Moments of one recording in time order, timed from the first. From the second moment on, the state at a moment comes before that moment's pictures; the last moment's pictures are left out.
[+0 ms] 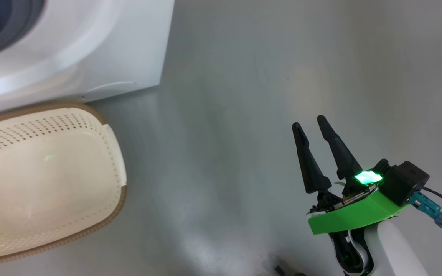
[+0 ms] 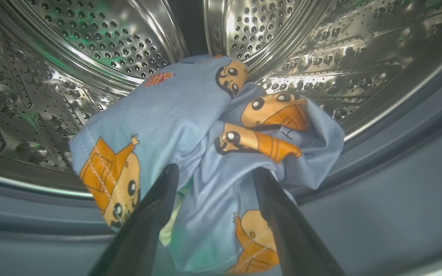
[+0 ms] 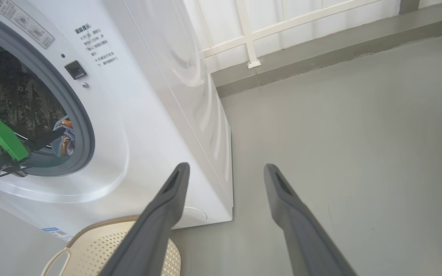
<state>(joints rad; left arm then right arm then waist) -1.24 0.54 -0.60 1.08 -0.74 -0.13 -0.26 -0.27 -0.05 0.23 0.03 0.50 0.13 -0.26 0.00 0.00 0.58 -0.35</state>
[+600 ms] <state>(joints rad) -0.96 0.41 -0.37 0.89 -0.73 -0.13 -0.26 -0.24 -0.05 0.18 0.09 0.42 0.13 -0.26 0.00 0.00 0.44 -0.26</state>
